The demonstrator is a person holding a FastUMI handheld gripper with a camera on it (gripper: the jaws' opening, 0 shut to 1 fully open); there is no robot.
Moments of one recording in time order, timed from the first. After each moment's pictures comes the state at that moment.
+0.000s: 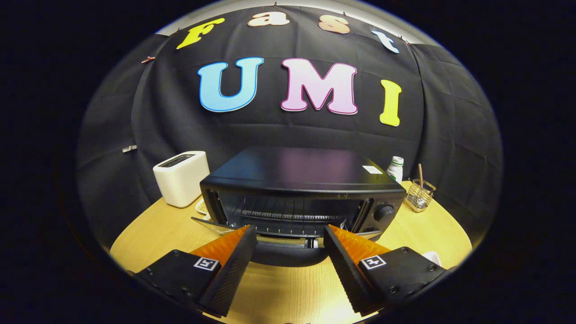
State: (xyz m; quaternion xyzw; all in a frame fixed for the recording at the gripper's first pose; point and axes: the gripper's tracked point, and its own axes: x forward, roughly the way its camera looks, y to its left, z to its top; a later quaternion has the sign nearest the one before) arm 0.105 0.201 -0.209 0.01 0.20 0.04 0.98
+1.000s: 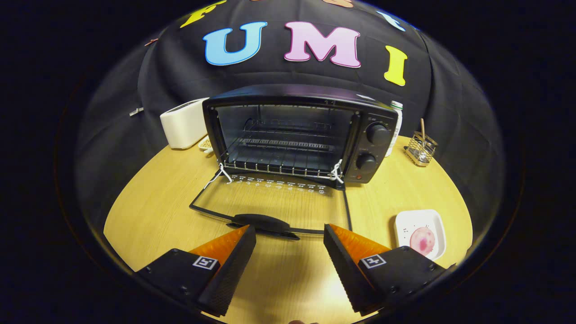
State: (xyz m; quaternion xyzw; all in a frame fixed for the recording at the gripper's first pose) arm 0.012 0.162 -0.277 0.00 0.35 0.06 0.94
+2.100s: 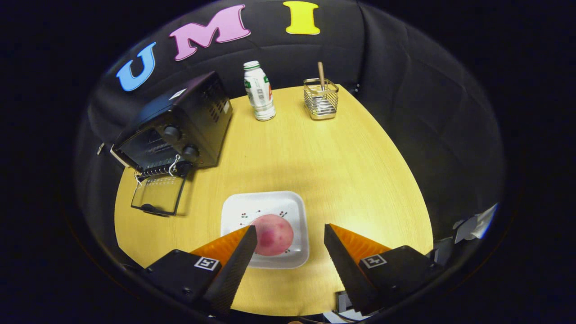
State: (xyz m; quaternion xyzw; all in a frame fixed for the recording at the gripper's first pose) arm 0.003 -0.162 -0.293 0.09 0.50 -0.03 0.86
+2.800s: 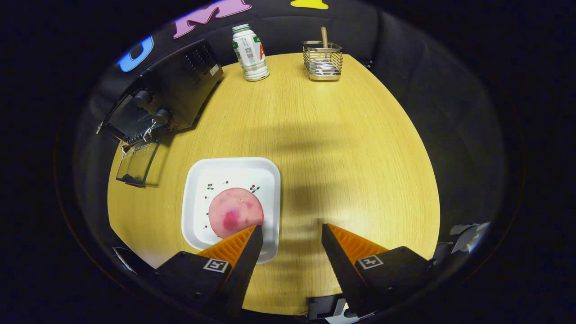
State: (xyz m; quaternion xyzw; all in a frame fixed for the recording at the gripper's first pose) arm -0.019 -0.181 -0.363 0.06 0.58 0.01 0.81
